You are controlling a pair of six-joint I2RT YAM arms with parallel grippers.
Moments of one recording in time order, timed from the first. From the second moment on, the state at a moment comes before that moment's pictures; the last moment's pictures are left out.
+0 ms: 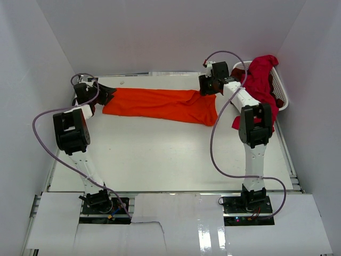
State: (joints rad) left arm 0.24 2.10 1.36 0.34 0.53 -0.94; right arm 0.26 2.24 1.90 -0.43 -0.14 -0.06
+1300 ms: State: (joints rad) left arm 0.22 2.28 1.52 -0.01 0.75 -0.68; right arm 0.20 1.81 1.28 -0.42 -0.40 0.15
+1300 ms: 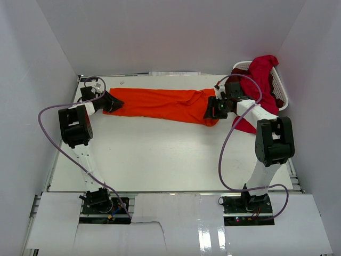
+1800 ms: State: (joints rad) left arm 0.22 2.29 1.54 -0.06 0.71 -0.66; right arm 0.19 1.86 1.24 -0.37 -0.43 0.15
